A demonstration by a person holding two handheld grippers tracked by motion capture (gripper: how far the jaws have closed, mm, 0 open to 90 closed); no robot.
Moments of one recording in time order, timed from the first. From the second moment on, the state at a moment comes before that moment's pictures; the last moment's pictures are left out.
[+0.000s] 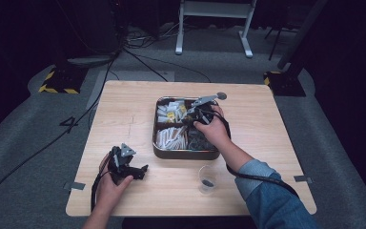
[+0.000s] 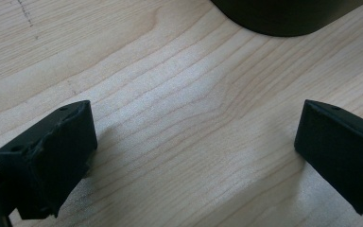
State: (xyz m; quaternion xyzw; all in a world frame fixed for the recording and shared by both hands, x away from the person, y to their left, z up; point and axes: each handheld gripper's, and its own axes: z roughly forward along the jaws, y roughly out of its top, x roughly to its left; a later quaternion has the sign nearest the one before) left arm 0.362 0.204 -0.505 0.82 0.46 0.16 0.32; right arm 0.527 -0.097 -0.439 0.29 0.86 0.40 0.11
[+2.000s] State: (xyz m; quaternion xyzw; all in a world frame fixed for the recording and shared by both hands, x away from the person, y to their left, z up) left arm 0.358 0.205 -0.505 0.81 0.47 0.17 0.31; right arm 0.424 -0.294 -0.387 0.31 0.82 0.46 0.15
